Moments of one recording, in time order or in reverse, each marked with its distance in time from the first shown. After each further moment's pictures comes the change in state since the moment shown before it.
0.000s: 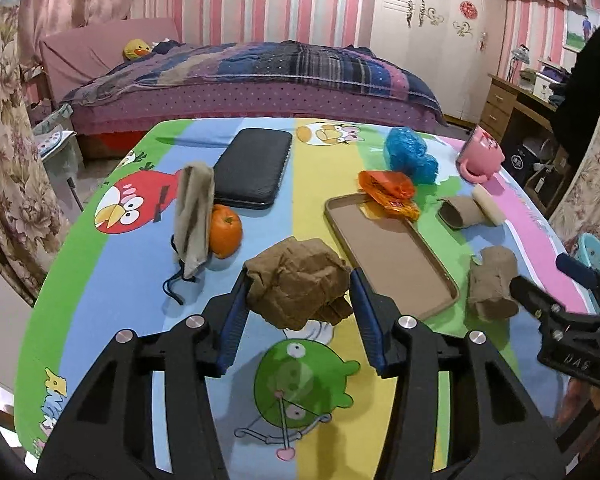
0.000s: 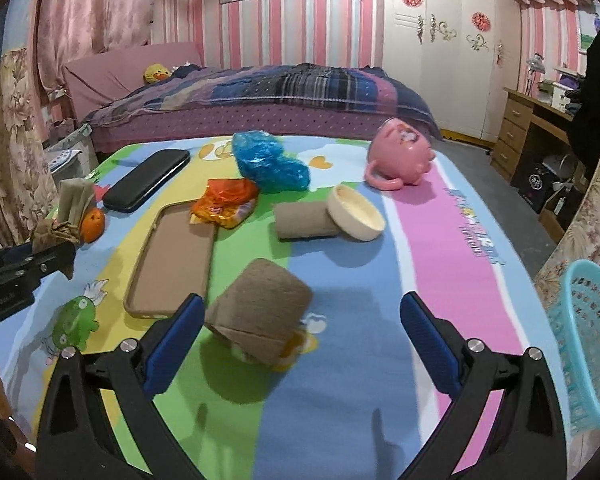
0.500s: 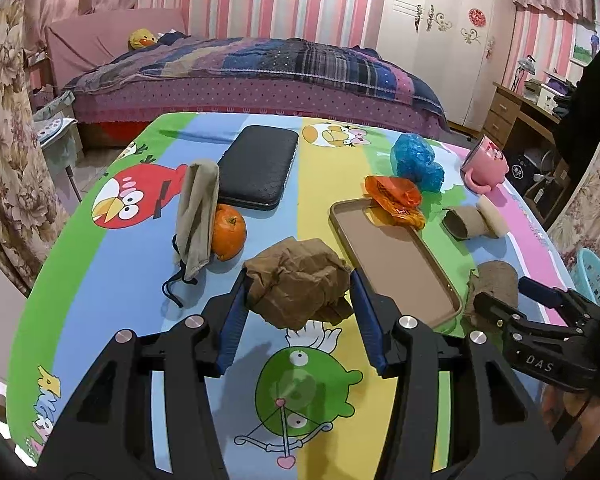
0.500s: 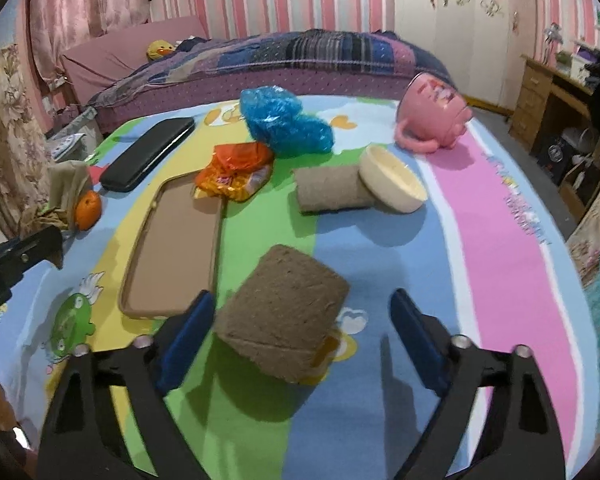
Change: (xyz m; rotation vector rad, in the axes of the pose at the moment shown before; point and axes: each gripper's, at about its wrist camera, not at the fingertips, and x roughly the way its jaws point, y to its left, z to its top) left arm 0.005 0.005 0.003 -0.032 0.007 -0.009; right arm 0.035 0.005 0.001 0.040 0.127 0.094
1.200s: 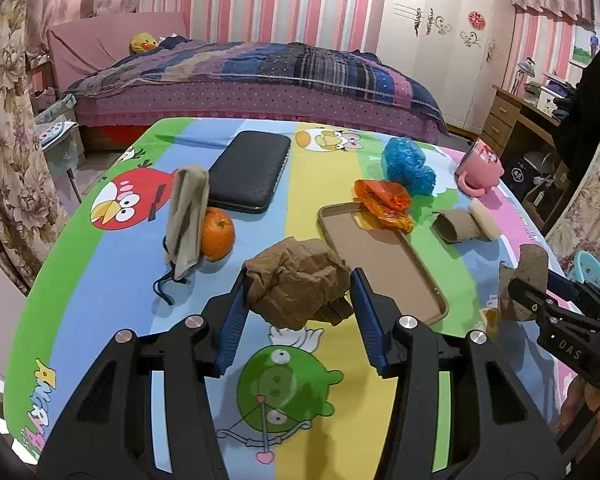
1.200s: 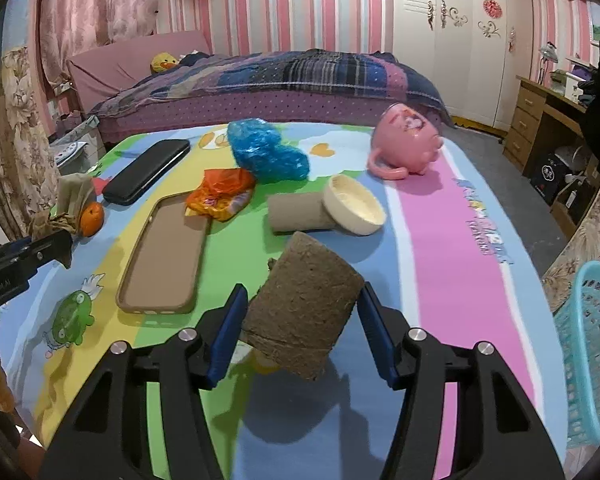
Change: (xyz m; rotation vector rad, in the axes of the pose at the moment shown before) left arm -0.006 -0.013 -0.001 -0.001 -0.018 0.004; right arm -0.035 -0.029 0.002 -0.029 -0.089 -0.052
